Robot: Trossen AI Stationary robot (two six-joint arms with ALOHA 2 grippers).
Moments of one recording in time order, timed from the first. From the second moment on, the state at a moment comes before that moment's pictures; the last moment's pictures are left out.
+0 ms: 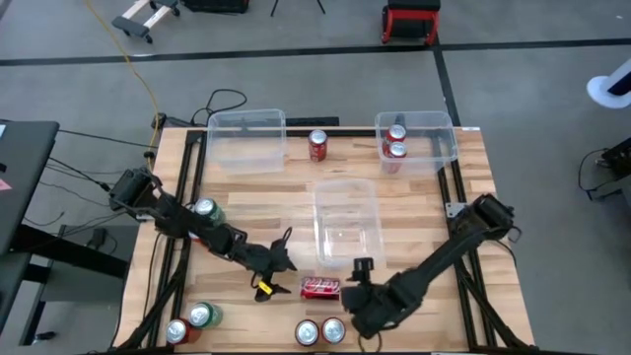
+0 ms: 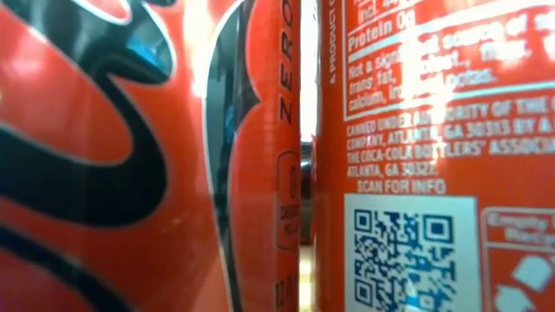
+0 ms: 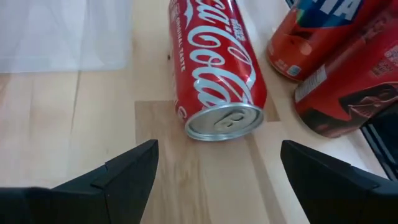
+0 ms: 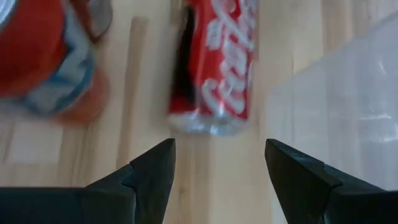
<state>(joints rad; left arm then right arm) -0.42 1.62 0.65 0.39 -0.04 -0.33 0.66 1.91 1.43 -0.74 0.48 0.49</state>
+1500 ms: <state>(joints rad) -0.44 1.62 0.67 0.41 -0.12 -0.32 0.46 1.93 1.82 -1.38 0.44 0.46</state>
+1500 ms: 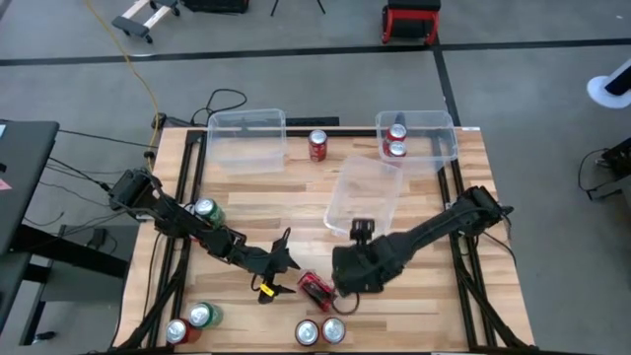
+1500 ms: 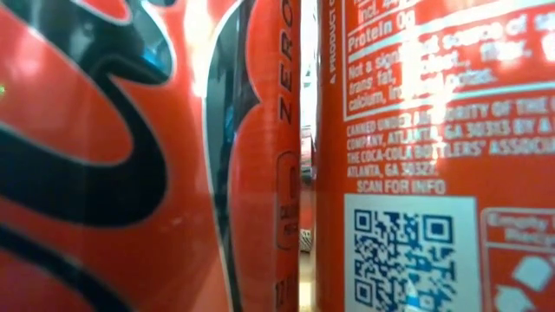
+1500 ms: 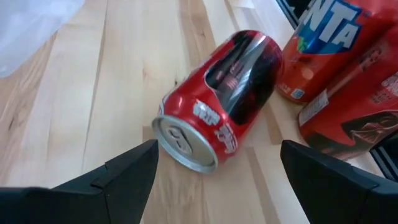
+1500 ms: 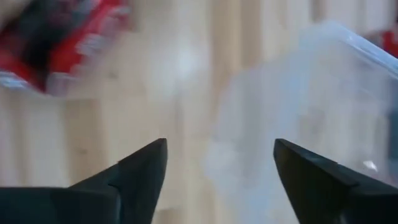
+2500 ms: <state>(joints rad) -0.45 1.62 0.67 0.33 -0.16 -0.33 0.05 1.92 1.90 -1.19 0.21 0.34</state>
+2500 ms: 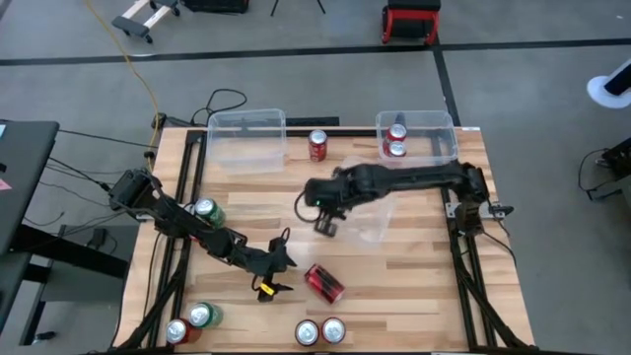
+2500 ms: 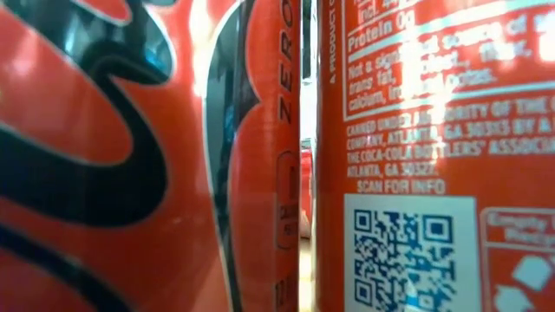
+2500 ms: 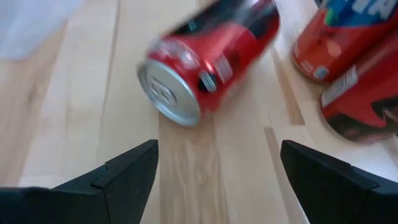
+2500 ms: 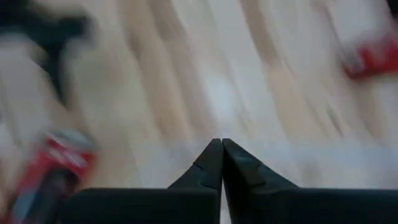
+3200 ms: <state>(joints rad) -0.48 1.62 0.67 0.29 -0.17 -0.37 -0.05 1.90 1.70 -0.88 0.00 0.25</state>
